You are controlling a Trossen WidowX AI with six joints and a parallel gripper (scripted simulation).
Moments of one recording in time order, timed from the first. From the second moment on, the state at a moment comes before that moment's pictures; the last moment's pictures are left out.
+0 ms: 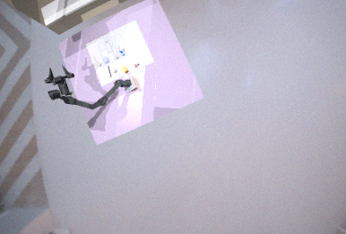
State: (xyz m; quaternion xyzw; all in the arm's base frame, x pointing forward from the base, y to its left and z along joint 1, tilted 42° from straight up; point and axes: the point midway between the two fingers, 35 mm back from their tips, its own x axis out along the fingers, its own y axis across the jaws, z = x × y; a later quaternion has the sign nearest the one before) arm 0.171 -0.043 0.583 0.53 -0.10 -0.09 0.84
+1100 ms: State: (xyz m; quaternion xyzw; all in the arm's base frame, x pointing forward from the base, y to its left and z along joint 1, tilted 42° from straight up) arm 0.253 0.012 0.196 0.20 0.58 0.12 0.78
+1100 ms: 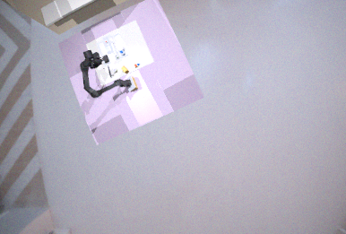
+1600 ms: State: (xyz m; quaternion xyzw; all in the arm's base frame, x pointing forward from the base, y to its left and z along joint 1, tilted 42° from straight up) arm 0.204 0.041 0.129 0.22 0.66 0.27 0.67
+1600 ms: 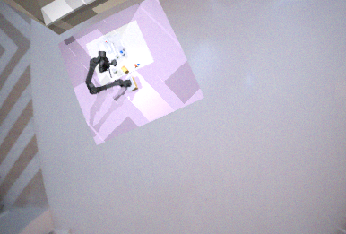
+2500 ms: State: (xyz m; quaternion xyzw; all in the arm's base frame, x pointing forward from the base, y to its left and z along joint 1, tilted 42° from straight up) arm 0.203 0.080 0.082 0.22 0.66 0.28 0.67
